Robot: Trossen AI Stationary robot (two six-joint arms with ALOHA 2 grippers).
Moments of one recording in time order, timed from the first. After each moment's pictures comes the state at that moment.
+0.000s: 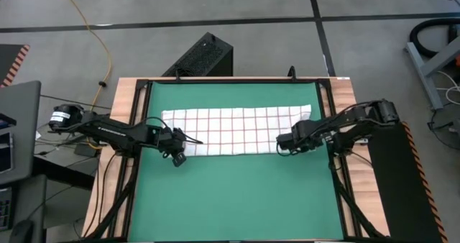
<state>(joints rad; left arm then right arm) -0.03 1.20 0.37 -0.38 -0.08 -0.64 0.02 1.42 0.71 -1.24 0.13 1.36</state>
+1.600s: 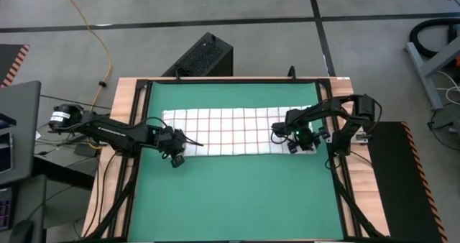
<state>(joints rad) -0.03 1.20 0.37 -0.38 -0.10 -0.51 -0.25 1.66 0.71 -1.17 -0.10 1.09</state>
